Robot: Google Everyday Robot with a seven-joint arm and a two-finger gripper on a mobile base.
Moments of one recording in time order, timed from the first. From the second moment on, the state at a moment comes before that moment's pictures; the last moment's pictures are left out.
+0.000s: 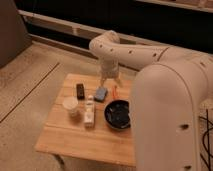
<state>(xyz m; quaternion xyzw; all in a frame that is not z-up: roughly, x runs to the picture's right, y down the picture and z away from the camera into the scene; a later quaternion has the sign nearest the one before) 0.033 -0.031 0.796 -0.16 0.29 0.70 0.64</state>
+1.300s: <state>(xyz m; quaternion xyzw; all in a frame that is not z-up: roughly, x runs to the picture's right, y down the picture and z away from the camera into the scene) -0.018 -0.063 0.892 -0.25 0.23 0.63 0.70</state>
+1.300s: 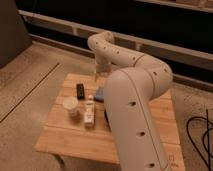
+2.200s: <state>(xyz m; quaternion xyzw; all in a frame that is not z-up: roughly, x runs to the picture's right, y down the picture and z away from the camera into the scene) -0.036 -0.089 0.910 -0.11 0.16 0.65 0.74</state>
